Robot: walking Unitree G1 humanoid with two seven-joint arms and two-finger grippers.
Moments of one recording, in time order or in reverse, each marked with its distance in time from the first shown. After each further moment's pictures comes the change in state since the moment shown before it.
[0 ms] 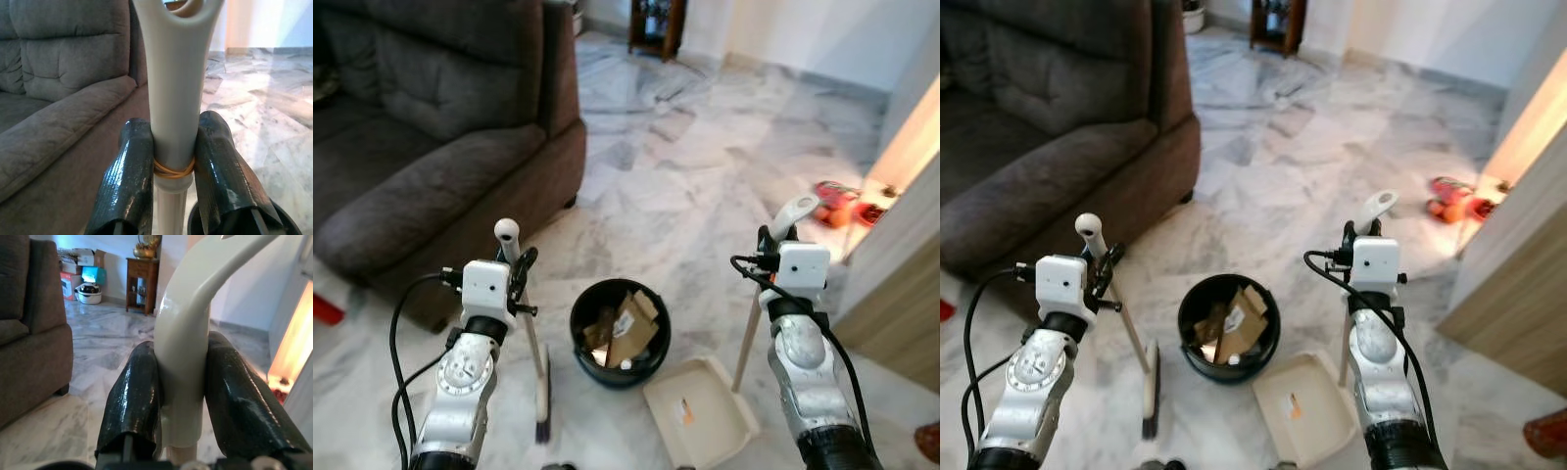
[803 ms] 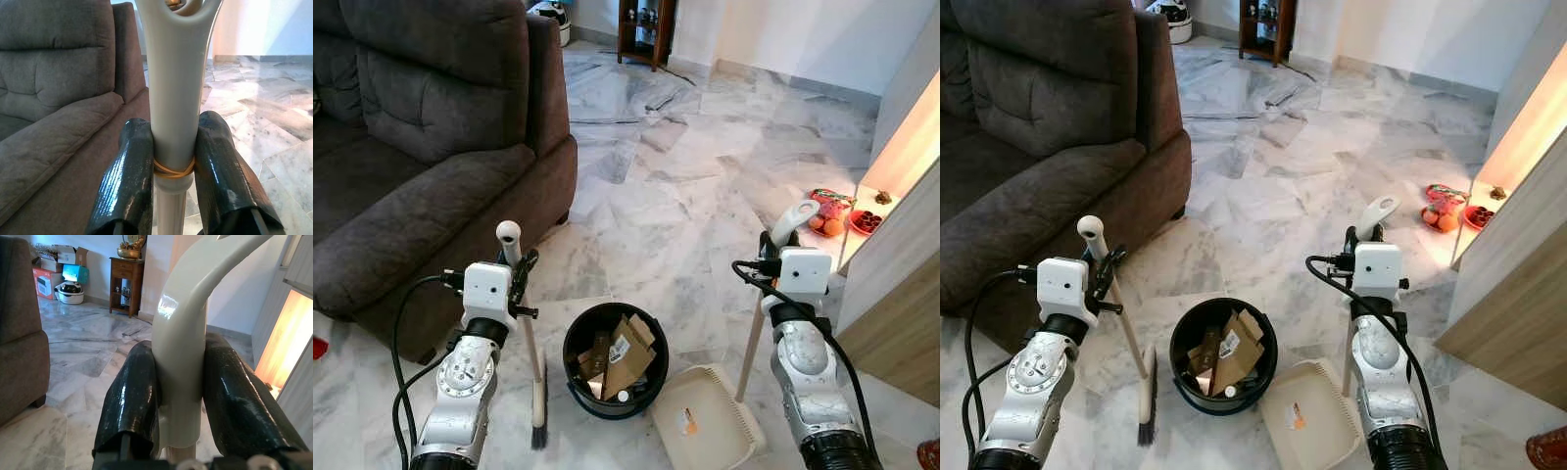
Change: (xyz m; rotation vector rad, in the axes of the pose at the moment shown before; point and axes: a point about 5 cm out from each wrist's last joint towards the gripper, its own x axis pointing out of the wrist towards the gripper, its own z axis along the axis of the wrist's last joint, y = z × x) left arm -0.001 -0.001 -0.001 0.004 0.007 -0.006; right arm -0.004 -0.003 -0.005 -0.011 0.015 -0.001
